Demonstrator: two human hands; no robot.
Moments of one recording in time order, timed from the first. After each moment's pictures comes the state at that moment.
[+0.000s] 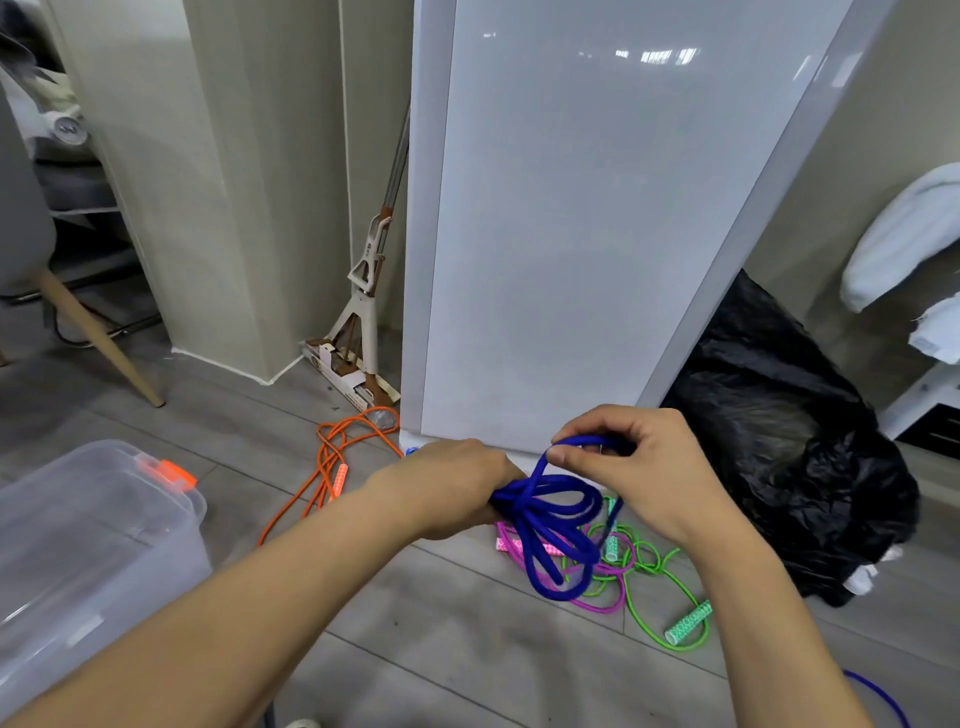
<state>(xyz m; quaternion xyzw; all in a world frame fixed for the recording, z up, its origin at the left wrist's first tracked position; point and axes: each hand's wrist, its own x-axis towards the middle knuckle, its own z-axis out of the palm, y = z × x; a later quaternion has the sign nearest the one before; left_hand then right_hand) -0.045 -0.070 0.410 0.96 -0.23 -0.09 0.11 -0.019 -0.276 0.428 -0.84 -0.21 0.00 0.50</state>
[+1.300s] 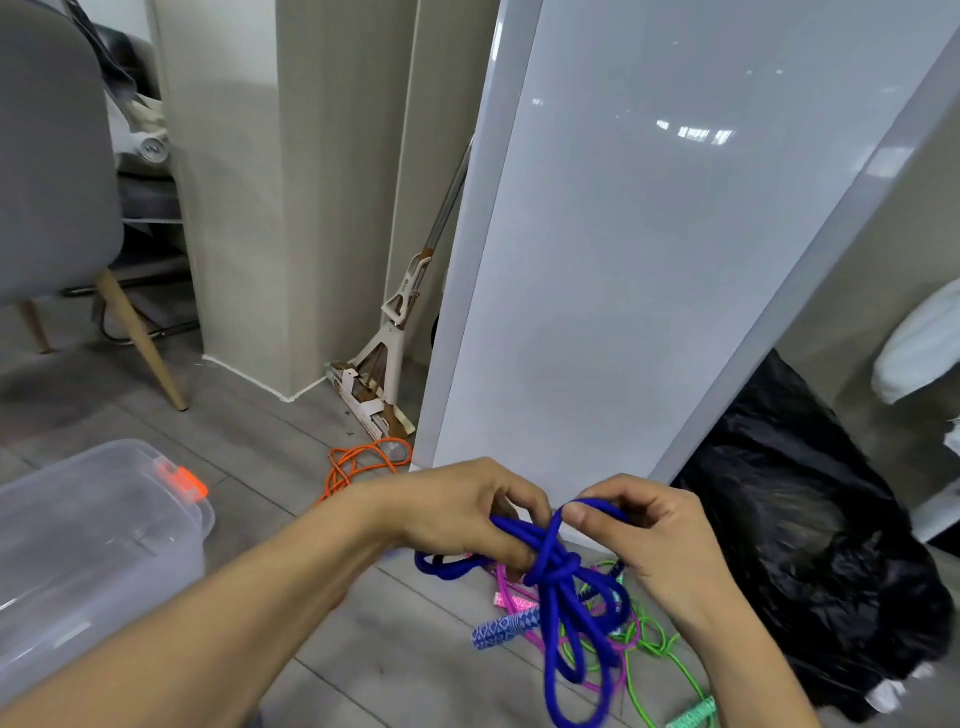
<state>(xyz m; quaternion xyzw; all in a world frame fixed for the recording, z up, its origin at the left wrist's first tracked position) -0.045 -0.040 0.430 0.81 -0.21 -0.20 0.51 -0.019 -0.262 0.426 -0.78 -0.20 0.04 0.59</state>
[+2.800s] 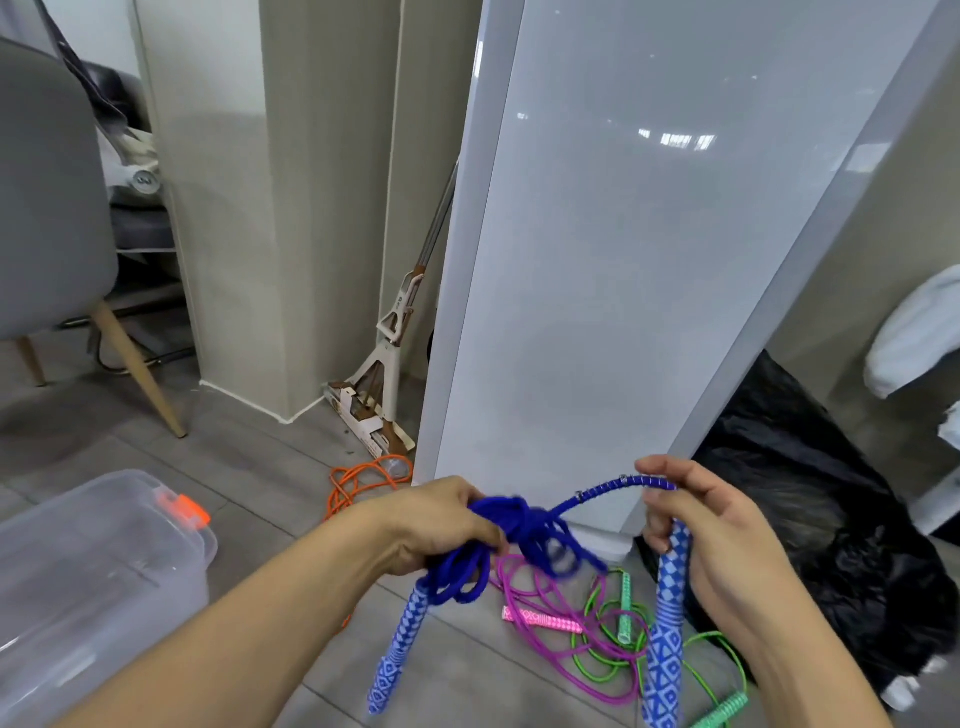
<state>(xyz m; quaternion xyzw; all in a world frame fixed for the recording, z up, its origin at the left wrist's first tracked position) -0.032 -0.040 0.408 0.72 0.06 -0.23 0.65 -0.012 -0.286 0.443 -0.69 -0.06 0.00 0.72</state>
